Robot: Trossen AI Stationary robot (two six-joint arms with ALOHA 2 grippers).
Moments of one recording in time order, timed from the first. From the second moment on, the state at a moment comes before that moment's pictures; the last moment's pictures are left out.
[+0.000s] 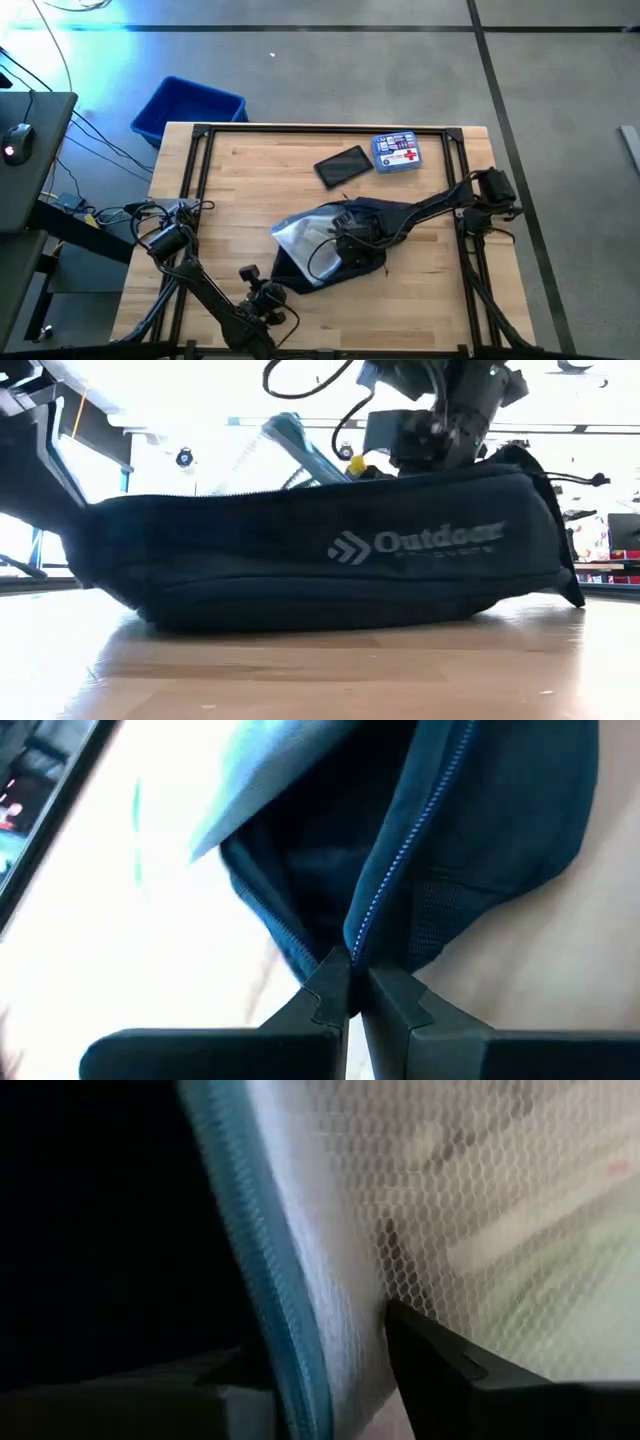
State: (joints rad) left arm -0.86 2.20 1.59 -1.35 -0.78 -1.40; right arm 0.21 1.84 1.13 -0.47 0.13 -0.54
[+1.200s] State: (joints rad) left arm -0.75 2.29 1.70 -1.00 -0.77 -1.02; right arm 0.25 1.76 1.14 -0.32 0.13 -0.85
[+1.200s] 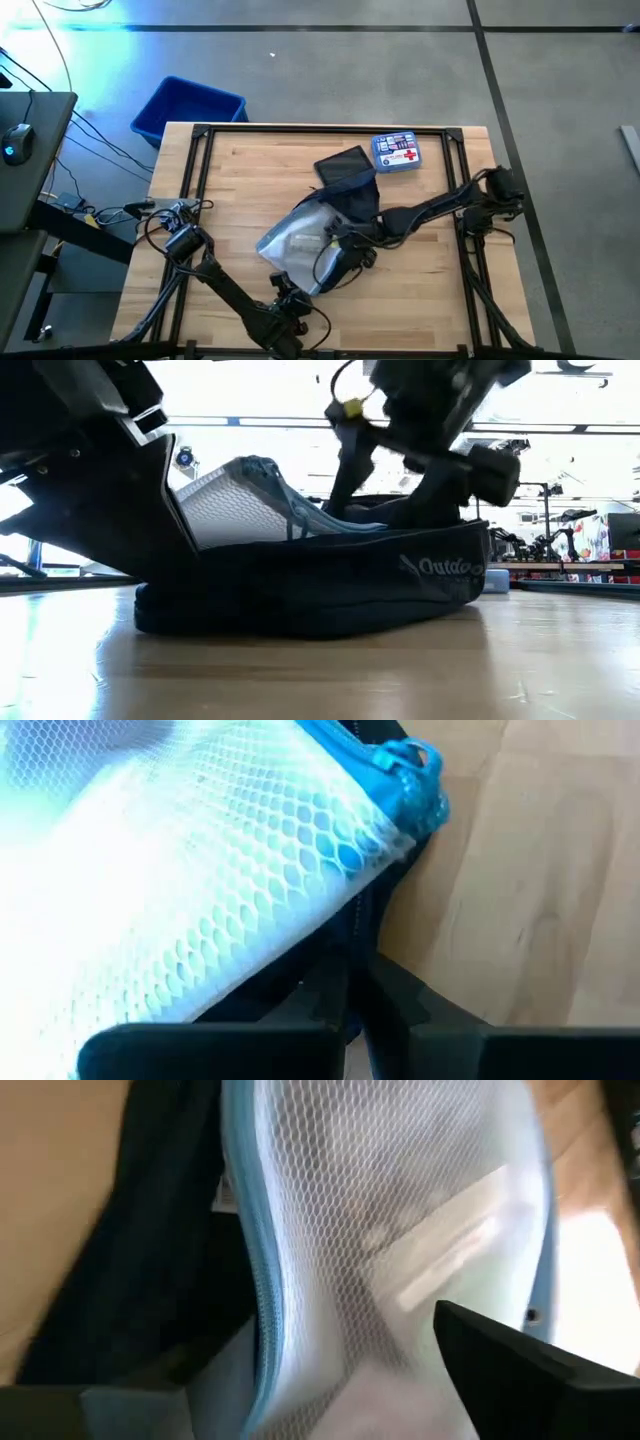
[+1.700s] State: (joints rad) left arm -0.76 2.29 1.70 -1.01 -0.77 -1.03; right arm 0.23 1.68 1.04 0.02 -0.01 -0.23
